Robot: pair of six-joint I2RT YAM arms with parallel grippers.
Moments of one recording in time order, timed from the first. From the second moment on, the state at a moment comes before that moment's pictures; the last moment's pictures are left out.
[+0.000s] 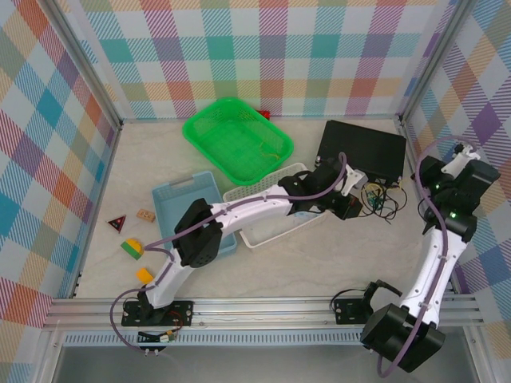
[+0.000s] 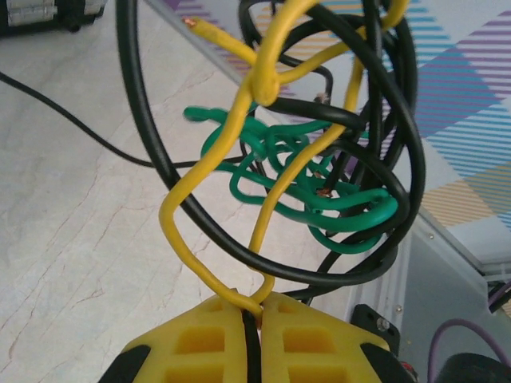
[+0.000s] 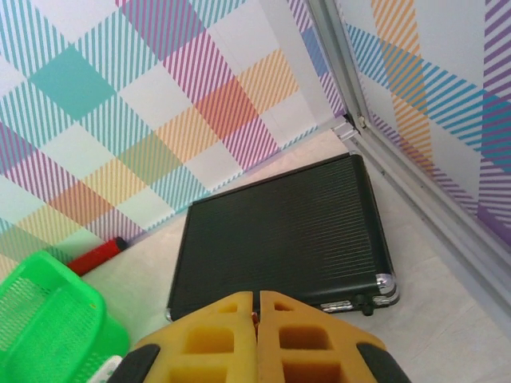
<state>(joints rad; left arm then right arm) -1.06 2.24 2.01 -0.38 0.39 -0.43 -0.56 0.93 0.97 -0.40 -0.47 0.29</state>
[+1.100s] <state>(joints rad) -0.92 1.98 1.56 0.11 0.57 -0.18 -0.50 0.78 0.63 -0.10 -0.66 -0.18</state>
